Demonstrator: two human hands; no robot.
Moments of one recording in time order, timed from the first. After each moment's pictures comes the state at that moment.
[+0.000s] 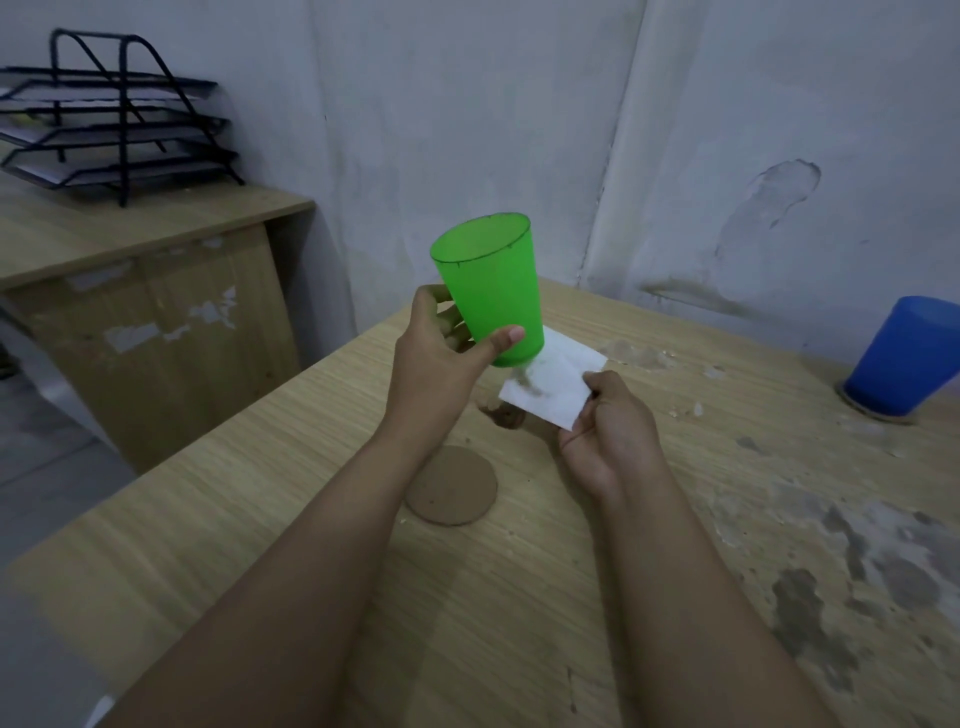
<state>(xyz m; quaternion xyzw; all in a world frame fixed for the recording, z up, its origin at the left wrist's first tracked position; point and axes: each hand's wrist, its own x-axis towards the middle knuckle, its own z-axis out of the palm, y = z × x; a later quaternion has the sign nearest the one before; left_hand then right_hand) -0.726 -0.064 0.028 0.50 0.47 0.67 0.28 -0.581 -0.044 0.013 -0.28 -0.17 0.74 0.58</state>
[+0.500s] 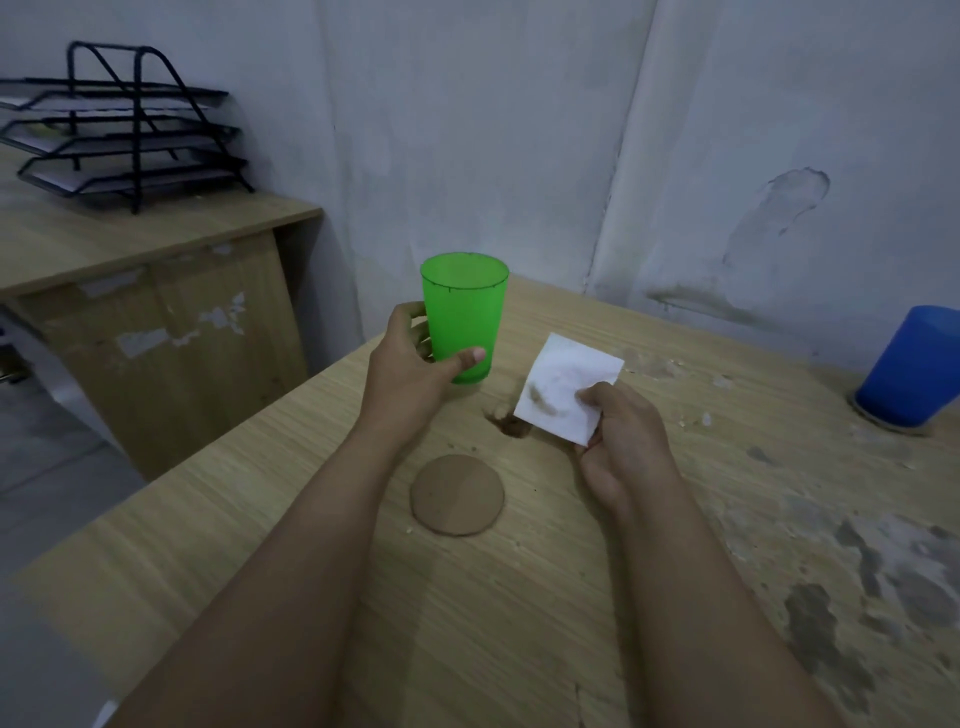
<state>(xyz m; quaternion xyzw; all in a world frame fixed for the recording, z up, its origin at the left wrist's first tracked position) -0.761 -0.050 0.011 0.48 0.56 0.63 0.25 -0.574 -0.045 0.013 -0.35 -0.30 0.67 0.58</state>
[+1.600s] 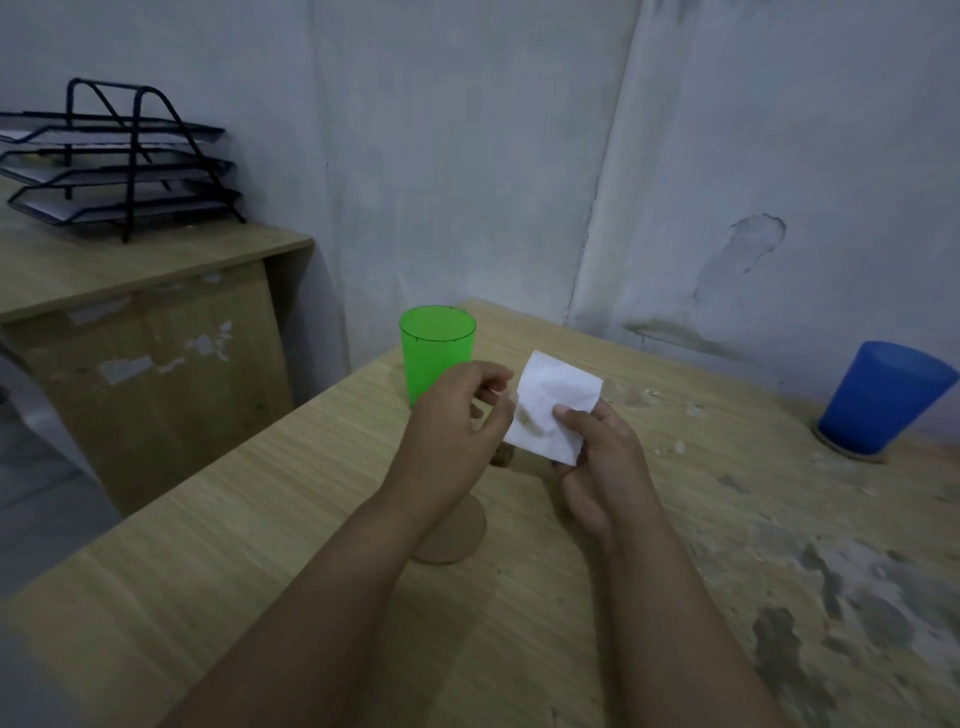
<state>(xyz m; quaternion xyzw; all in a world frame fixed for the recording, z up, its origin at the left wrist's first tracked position) -0.707 -0.087 0.029 0.63 0.53 0.55 0.11 -0.572 -0.046 0.016 -0.26 -0.33 0.70 0.57</state>
